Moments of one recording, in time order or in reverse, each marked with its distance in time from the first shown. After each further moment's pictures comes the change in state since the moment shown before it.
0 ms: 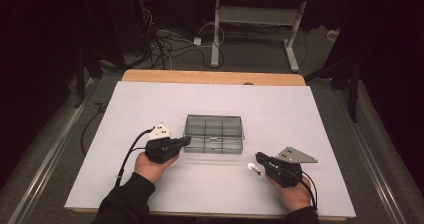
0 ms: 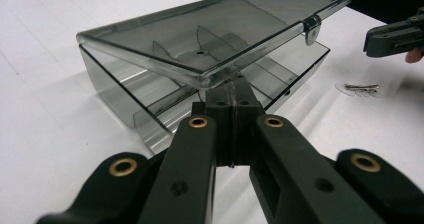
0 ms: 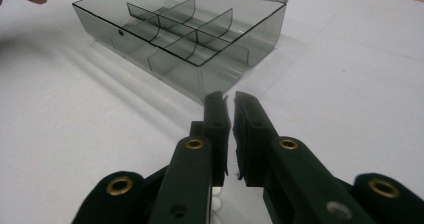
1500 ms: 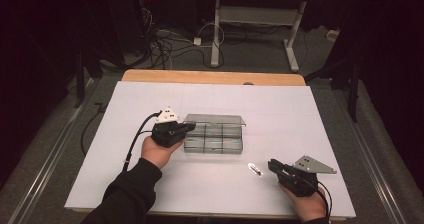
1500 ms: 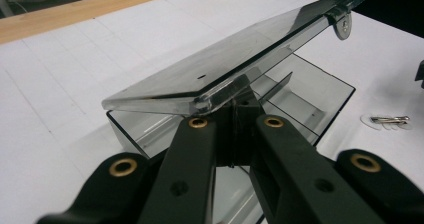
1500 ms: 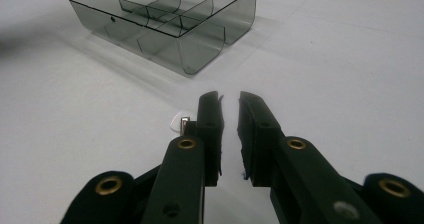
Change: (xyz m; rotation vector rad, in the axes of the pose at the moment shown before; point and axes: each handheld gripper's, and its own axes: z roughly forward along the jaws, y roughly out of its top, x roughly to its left) left arm 0.009 0.045 0.014 0.012 0.051 0.044; right arm -0.012 -0.021 -0.031 -0.018 -0.012 0.051
